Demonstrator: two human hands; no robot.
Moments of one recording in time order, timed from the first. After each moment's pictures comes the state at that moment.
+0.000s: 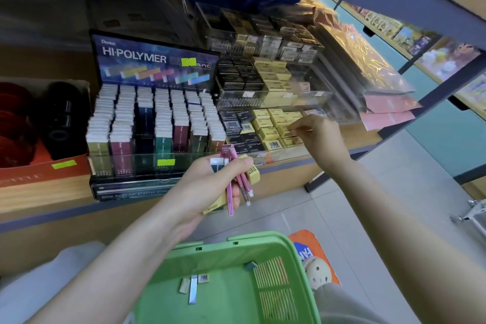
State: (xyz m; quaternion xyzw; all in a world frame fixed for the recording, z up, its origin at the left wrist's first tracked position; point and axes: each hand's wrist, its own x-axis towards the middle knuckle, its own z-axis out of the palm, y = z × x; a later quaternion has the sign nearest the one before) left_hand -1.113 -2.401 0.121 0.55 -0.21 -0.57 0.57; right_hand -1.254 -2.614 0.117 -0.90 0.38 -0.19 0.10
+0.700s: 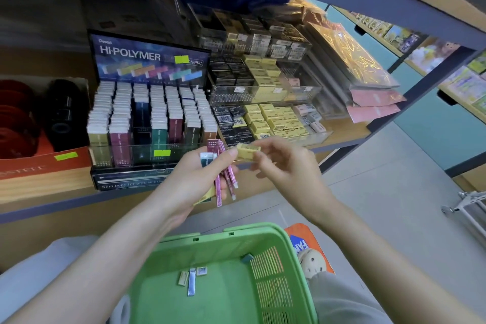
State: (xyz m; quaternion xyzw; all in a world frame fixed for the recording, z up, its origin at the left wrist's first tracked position) left_hand -1.116 -2.392 0.121 0.57 -0.24 -0.53 0.58; right_hand -1.254 -2.485 0.141 -0.85 0.32 -0.23 0.35
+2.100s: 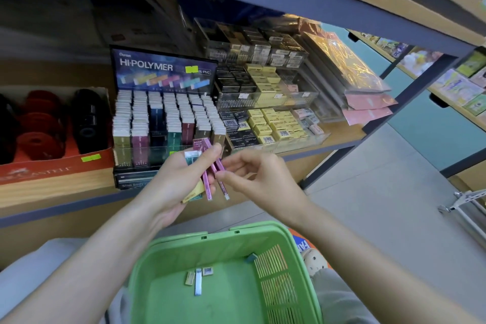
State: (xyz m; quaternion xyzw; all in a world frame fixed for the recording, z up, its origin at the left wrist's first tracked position) left_hand -1.096 -2.366 0.125 0.54 -0.19 -0.53 0.62; right_hand -1.225 -2.443 0.146 -0.85 0.31 -0.16 0.40
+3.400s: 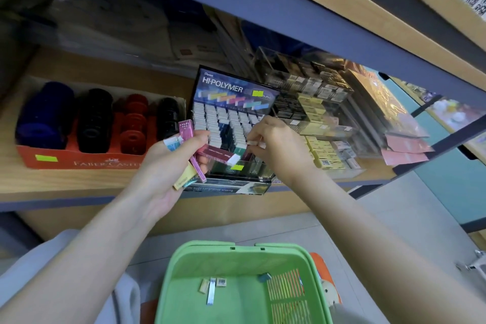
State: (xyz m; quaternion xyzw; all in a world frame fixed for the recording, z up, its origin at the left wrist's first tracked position) left_hand -1.020 -2.312 0.140 0.48 -0.03 -0.44 0.76; right_hand -1.123 -2.467 0.163 -0.97 0.23 -0.08 -0.02
